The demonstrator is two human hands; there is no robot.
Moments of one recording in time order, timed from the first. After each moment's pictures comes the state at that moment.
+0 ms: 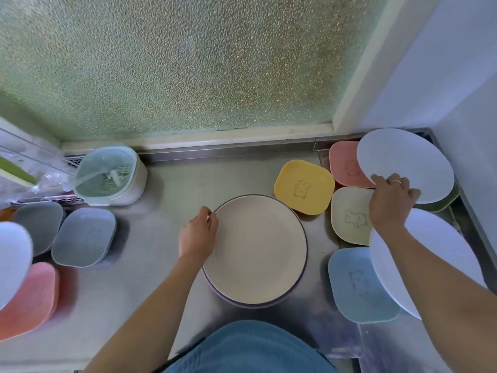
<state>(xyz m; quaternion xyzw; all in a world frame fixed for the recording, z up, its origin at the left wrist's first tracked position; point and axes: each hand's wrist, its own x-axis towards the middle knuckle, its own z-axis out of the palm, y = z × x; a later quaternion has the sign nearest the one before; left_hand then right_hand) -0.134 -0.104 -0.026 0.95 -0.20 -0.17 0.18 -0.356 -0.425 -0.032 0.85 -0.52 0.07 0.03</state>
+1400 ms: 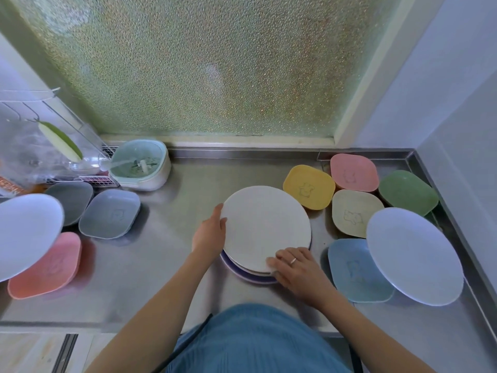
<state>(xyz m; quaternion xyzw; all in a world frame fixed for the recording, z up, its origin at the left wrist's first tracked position) -0.172 -0.058 -0.002 0.93 -0.22 -0.21 0.23 -0.377 -0.189 -0.034 0.99 0.00 0.12 -0.05</state>
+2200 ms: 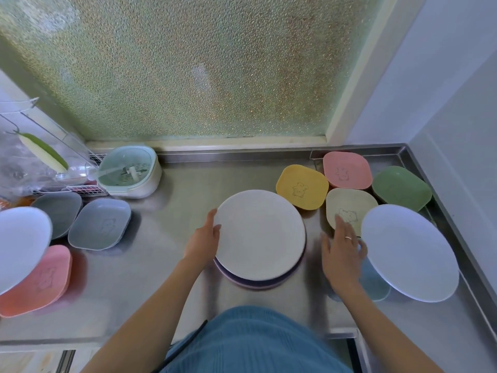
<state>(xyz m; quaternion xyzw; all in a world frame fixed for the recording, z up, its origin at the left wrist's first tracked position) -0.167 -0.058 -0.012 0.91 -0.23 -0.26 0.22 -0.390 -0.247 -0.031 0.84 -0.51 0.10 -0.16</state>
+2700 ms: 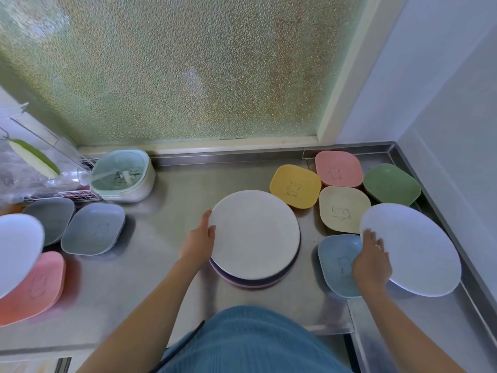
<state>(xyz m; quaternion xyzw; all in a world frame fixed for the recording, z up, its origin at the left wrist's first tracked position) -0.166 -0.058 -0.014 0.91 -0.23 -0.25 0.22 -0.443 -0.281 -0.040 0.77 -0.62 0.03 -0.14</state>
